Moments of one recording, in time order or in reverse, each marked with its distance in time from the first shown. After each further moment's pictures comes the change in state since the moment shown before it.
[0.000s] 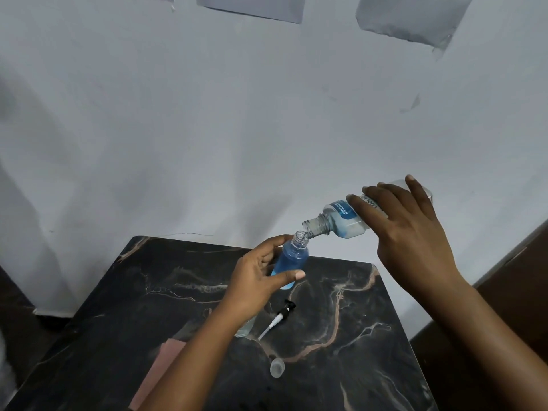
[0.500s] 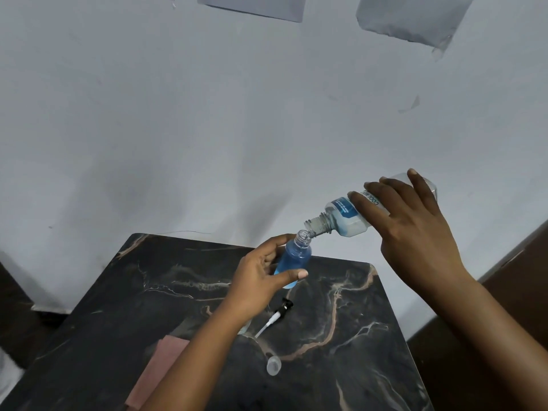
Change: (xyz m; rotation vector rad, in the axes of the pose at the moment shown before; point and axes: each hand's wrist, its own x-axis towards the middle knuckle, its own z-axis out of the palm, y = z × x) left_hand 0.001 -0.003 0.009 -0.002 0.000 -0.008; right_hand 0.001 0.008 -0.009 -0.064 0.028 -0.059
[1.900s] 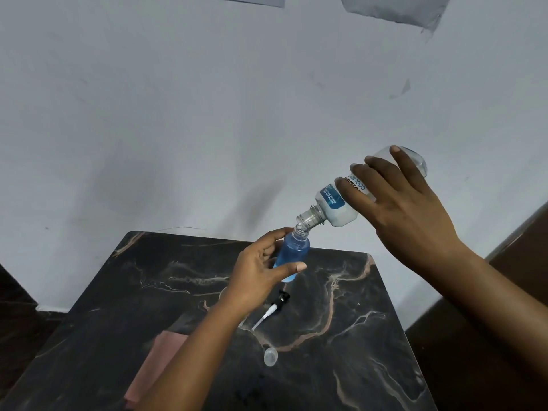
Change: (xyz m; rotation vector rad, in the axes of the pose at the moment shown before) left_hand 0.004 -0.005 0.016 0.041 -0.019 -0.025; right_hand 0.004 0.016 -0.005 -0.117 -0.022 -0.160
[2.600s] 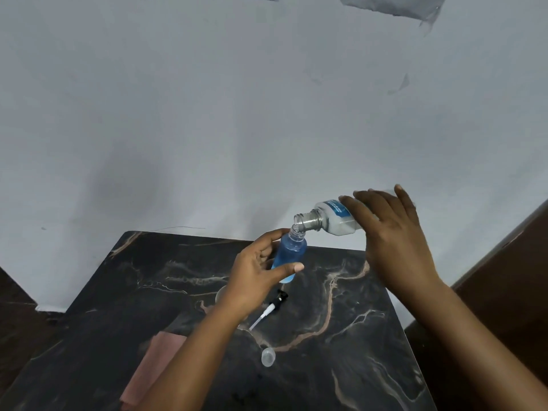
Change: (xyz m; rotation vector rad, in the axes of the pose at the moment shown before) left_hand 0.002 -0.004 0.007 -0.036 0.024 -0.010; right_hand -0.035 -0.027 0.040 0.355 -0.036 0.342
